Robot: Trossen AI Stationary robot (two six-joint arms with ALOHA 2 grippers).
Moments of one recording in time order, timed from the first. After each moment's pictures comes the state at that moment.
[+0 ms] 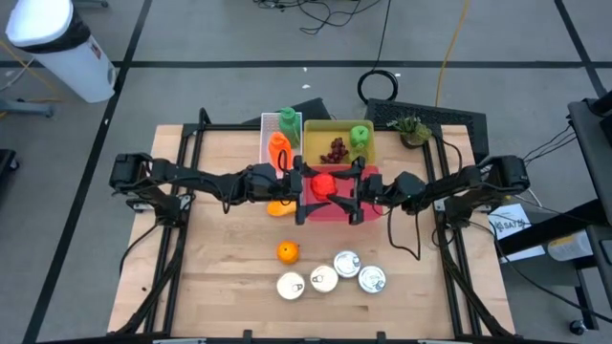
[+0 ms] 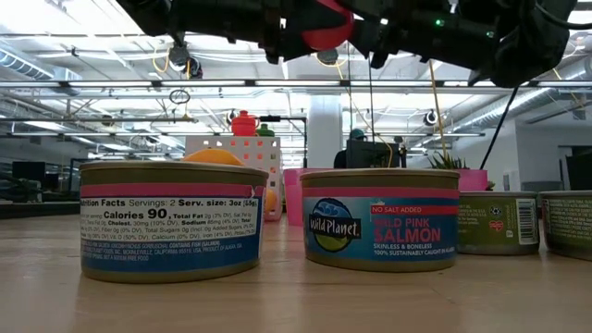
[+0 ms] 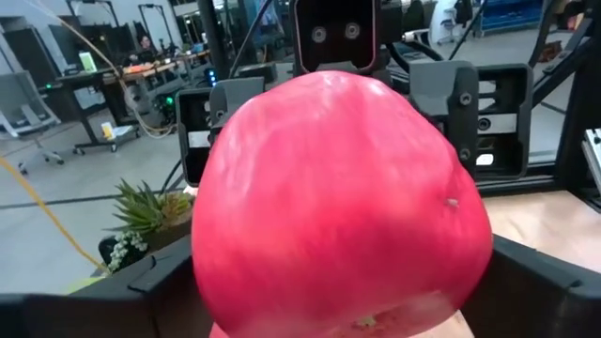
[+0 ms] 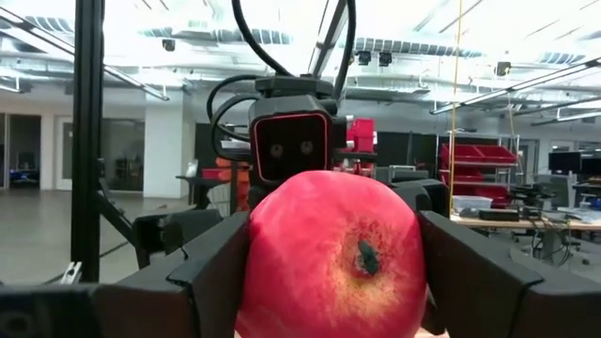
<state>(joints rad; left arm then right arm) 0.01 1.59 0.94 0.59 -0.03 0.15 -0.03 1.49 0.51 1.38 0.03 -0.05</state>
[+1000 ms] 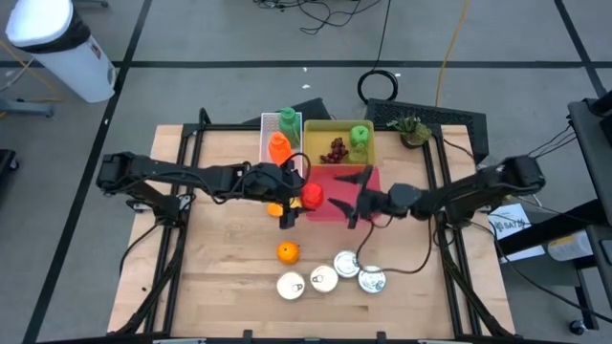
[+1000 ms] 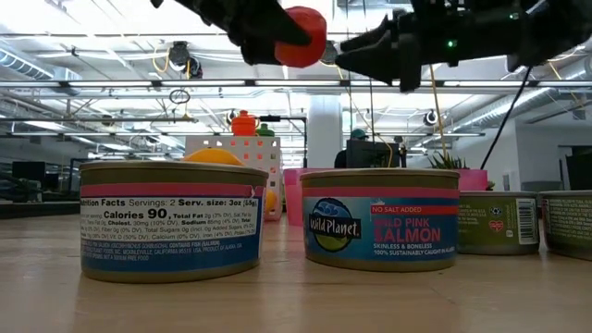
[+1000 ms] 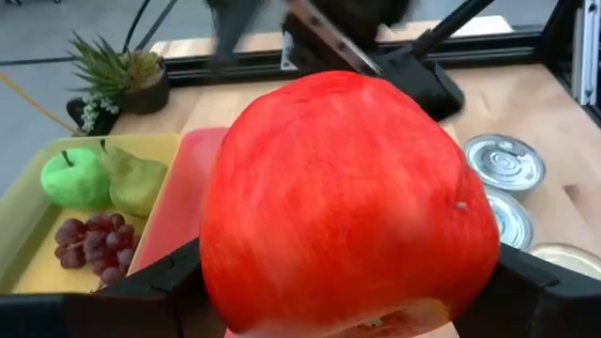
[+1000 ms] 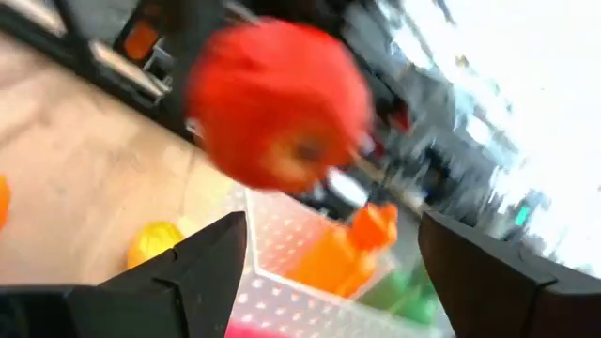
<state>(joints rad) -0.01 1.48 1.09 -0.09 -0.05 0.07 0.12 1.37 0.51 0.93 0.40 -0.72</state>
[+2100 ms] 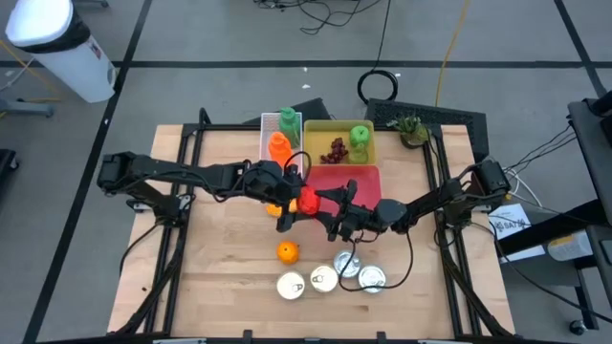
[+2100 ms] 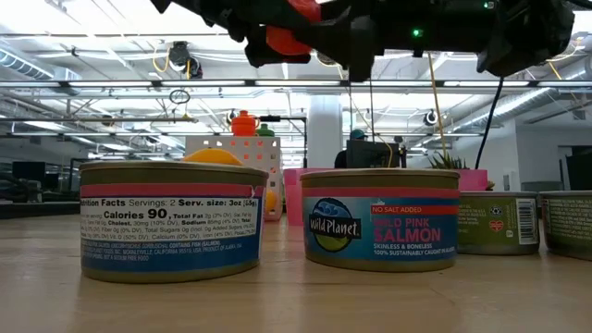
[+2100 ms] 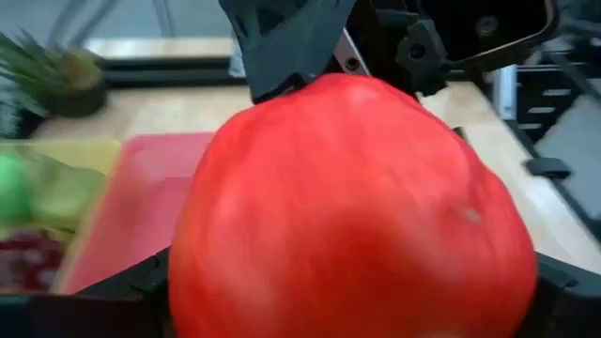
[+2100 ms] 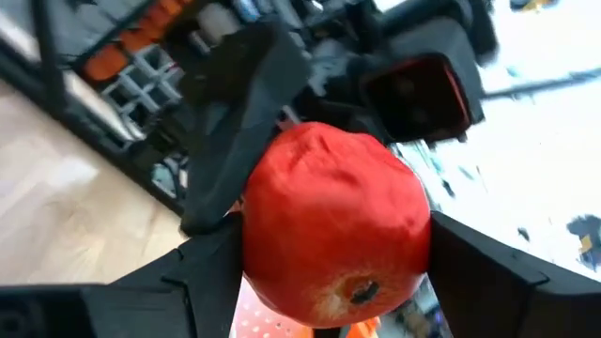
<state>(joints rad) 0.01 1.47 1.09 -0.06 0.12 0.03 0.20 1.68 0.67 1.28 0.47 -0.98</state>
